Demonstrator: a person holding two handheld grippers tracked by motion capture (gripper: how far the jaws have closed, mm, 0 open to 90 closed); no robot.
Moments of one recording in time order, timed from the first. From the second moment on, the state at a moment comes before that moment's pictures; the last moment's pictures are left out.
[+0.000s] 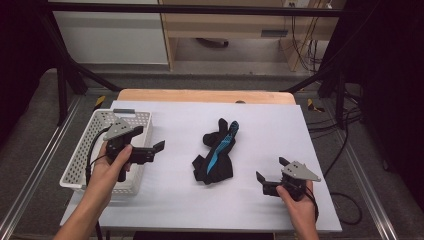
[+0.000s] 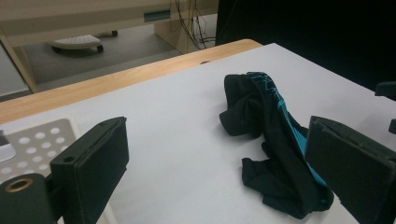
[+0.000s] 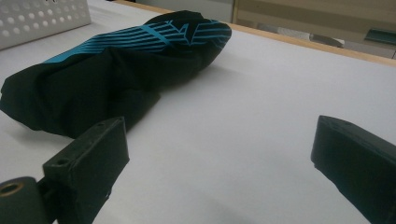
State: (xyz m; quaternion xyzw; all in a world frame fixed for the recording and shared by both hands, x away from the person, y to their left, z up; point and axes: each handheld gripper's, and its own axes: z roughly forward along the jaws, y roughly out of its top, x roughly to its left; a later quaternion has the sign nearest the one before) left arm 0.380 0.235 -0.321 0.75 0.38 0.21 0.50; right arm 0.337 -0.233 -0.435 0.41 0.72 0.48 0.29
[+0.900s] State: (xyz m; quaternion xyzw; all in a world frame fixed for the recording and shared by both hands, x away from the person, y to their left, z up) left arm 0.363 0.255 -0.352 0.74 0.39 0.19 0.51; right arm 0.338 -0.231 -0.437 0.40 0.73 0.47 0.29
